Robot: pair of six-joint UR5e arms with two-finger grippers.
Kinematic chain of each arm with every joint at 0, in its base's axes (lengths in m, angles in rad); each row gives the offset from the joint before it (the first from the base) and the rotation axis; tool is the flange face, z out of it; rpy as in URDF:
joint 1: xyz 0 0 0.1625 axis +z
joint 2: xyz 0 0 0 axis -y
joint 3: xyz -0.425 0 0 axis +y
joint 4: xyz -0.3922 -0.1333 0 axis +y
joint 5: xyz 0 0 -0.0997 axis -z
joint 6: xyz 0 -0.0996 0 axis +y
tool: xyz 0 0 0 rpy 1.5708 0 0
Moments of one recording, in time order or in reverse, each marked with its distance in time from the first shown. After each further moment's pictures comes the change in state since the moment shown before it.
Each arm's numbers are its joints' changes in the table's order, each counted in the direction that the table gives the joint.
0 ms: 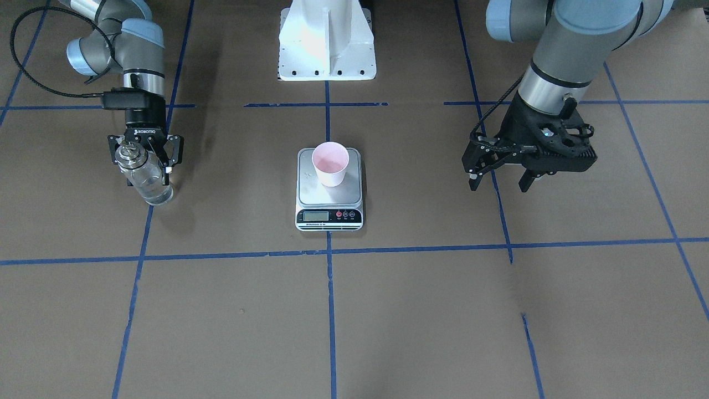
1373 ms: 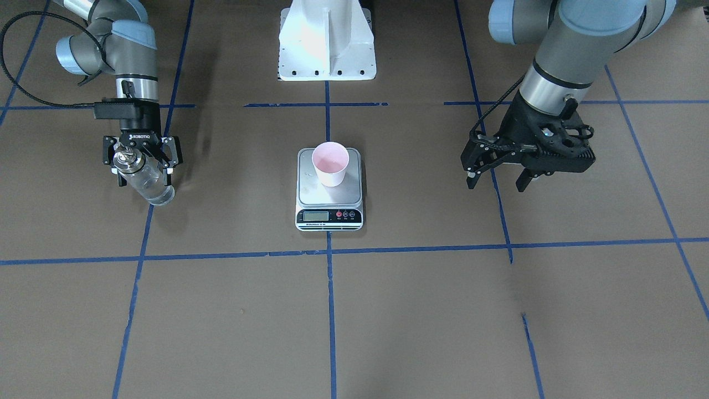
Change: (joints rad) left arm -0.001 0.009 -0.007 0.036 -0.026 0.000; right arm 0.047 -0.028 -0.013 0.022 0.156 -0.112
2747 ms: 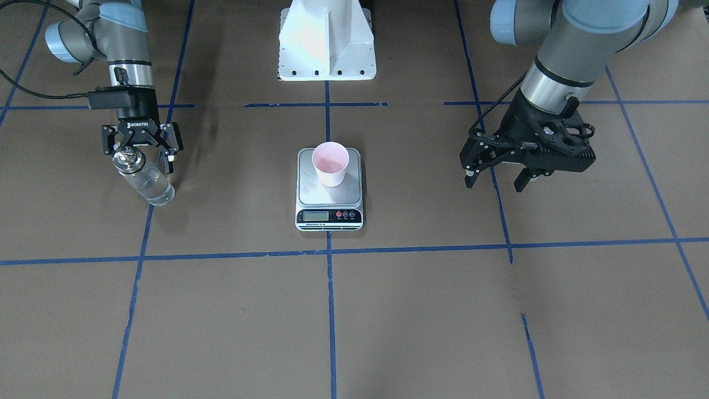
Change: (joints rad) left arm -0.005 0.002 -0.002 0.031 -0.017 -0.001; right arm 0.004 -0.025 -0.072 0.010 0.086 0.002
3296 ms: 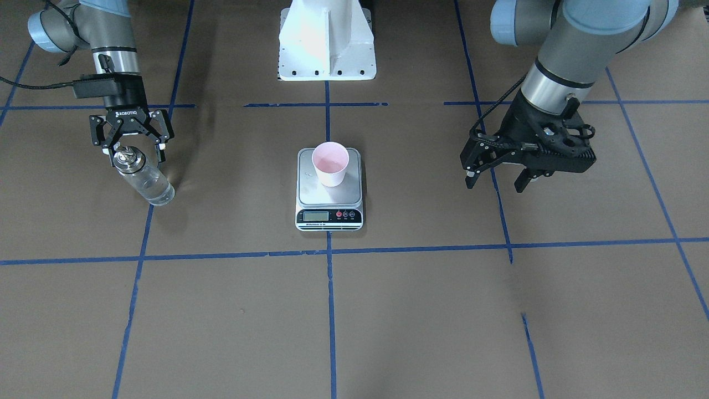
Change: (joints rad) left arm -0.001 0.000 -0.002 0.000 0.000 -0.003; right arm 0.002 -0.081 -0.086 -0.030 0.032 0.037
